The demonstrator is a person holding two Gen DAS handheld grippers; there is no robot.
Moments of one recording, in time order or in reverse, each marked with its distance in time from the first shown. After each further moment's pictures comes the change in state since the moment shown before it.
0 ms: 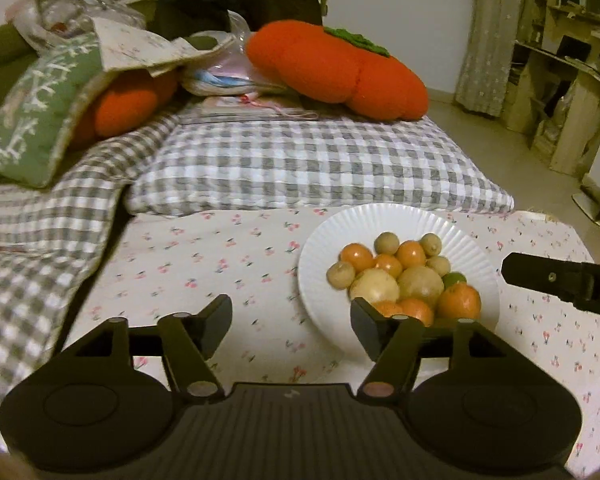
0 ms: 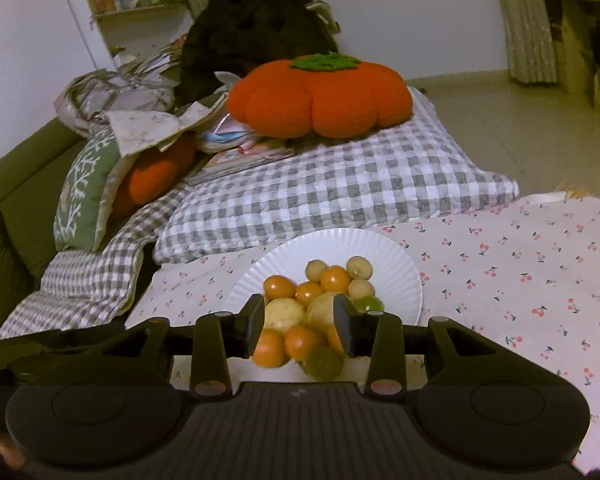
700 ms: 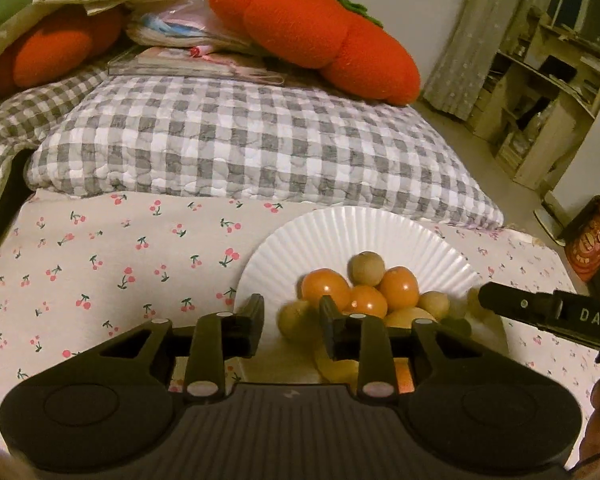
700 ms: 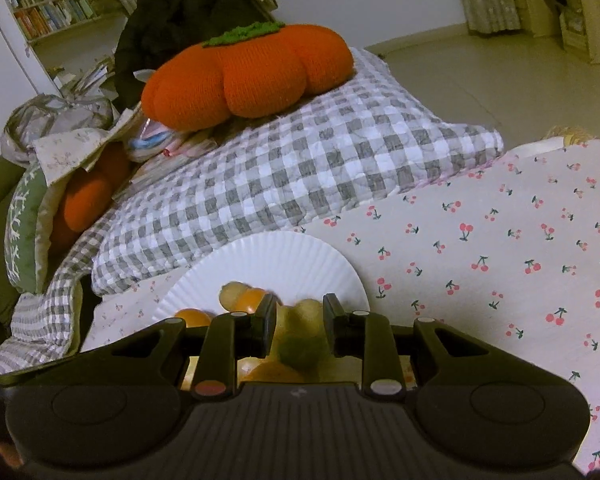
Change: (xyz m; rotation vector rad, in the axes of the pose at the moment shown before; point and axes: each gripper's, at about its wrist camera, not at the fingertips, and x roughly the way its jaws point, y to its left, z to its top) left arm 0.108 -0.001 0.024 -0.089 0.060 -0.212; right arm 0.078 -0.067 0.012 0.173 0.040 -0.039
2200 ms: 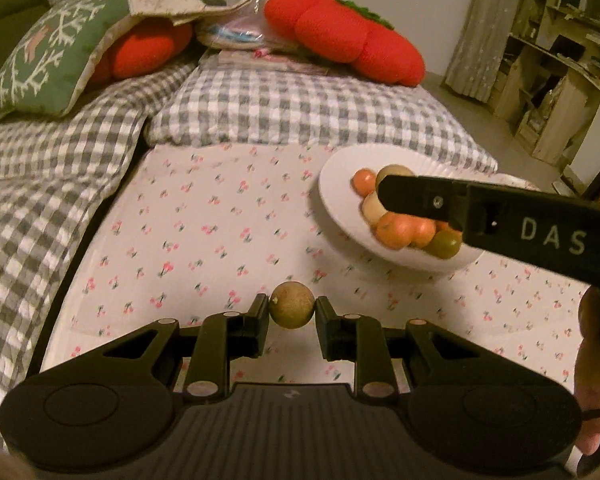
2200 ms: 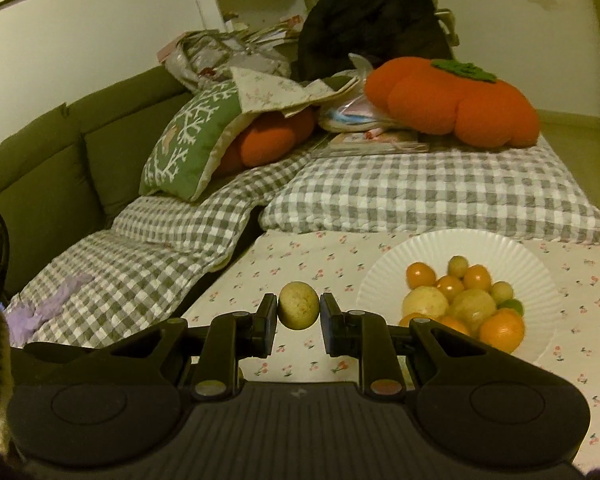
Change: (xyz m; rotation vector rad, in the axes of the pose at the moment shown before) left arm -0.140 0.023 -0.084 0.039 0.010 0.118; right arm -0.068 0.140 -0.067 -0.398 -0.020 0.233
